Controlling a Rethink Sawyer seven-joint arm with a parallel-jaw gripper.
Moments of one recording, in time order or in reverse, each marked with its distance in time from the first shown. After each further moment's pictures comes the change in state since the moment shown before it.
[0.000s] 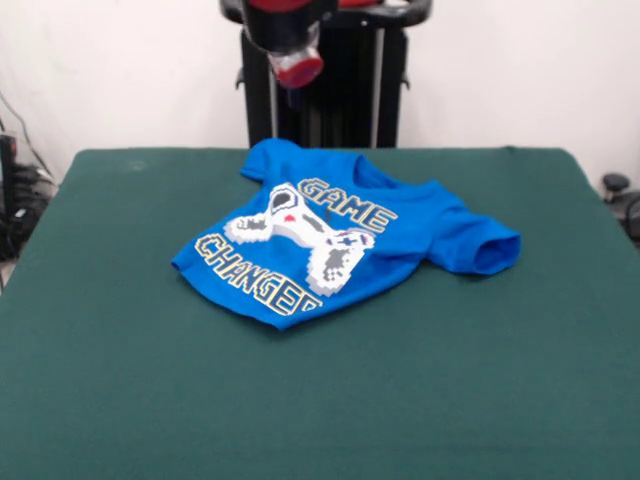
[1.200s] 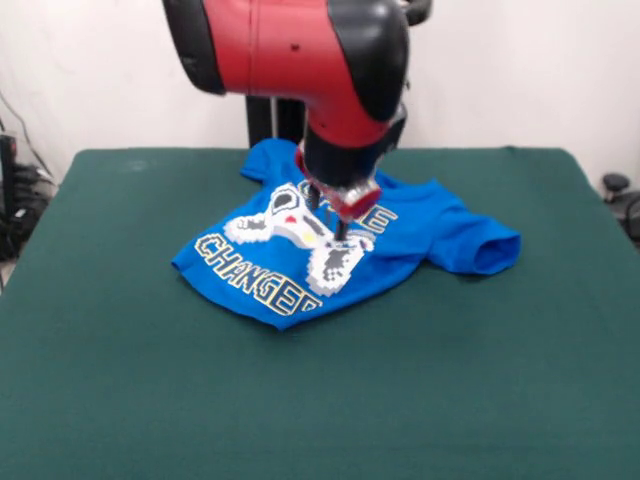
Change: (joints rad) arm 0.174 0.304 0.009 -0.359 -0.010 -0.157 0.000
